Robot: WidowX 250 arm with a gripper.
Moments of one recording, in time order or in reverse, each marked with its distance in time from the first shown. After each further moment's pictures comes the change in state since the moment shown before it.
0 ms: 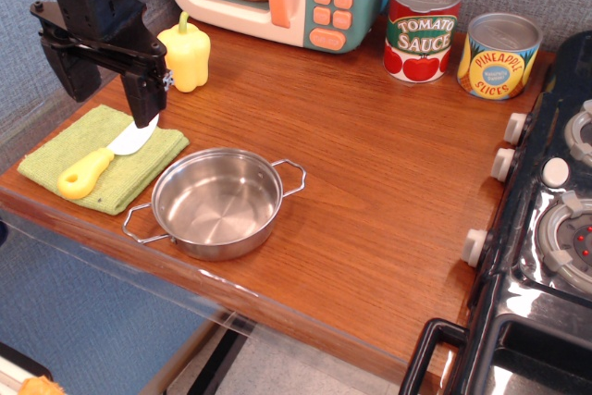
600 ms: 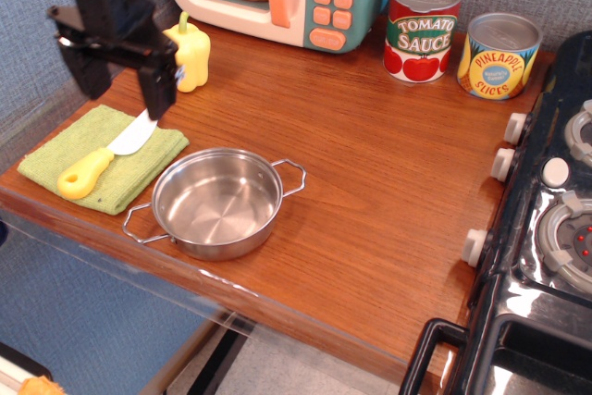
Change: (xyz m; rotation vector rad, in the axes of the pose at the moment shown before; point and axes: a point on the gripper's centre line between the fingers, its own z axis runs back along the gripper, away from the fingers) arm 0.028 0.011 -0.019 -0.010 0.022 0.076
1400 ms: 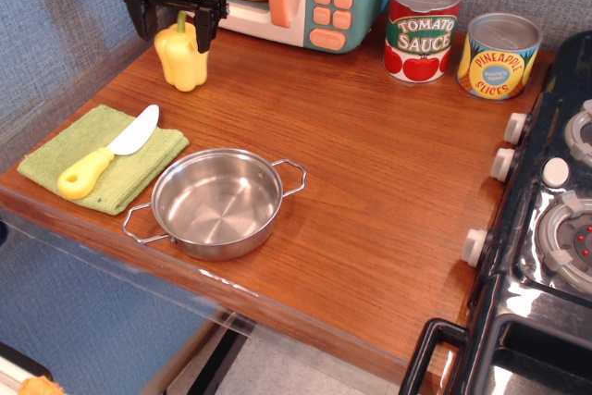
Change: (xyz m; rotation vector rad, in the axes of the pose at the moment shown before) arm 0.112 0.033 -0.048 0.079 -0.023 0.175
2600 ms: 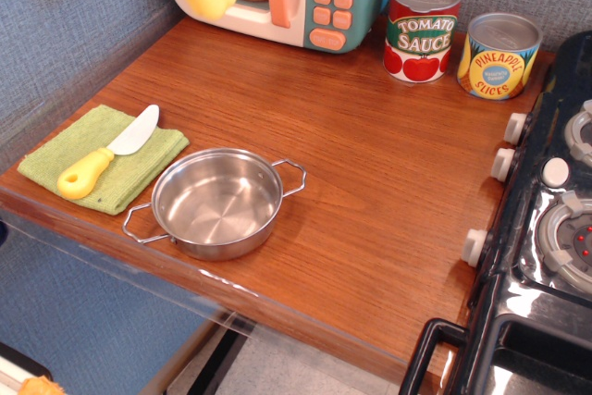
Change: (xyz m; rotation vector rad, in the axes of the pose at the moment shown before) arm -0.020 -0.040 0.117 -0.177 -0.249 -0.146
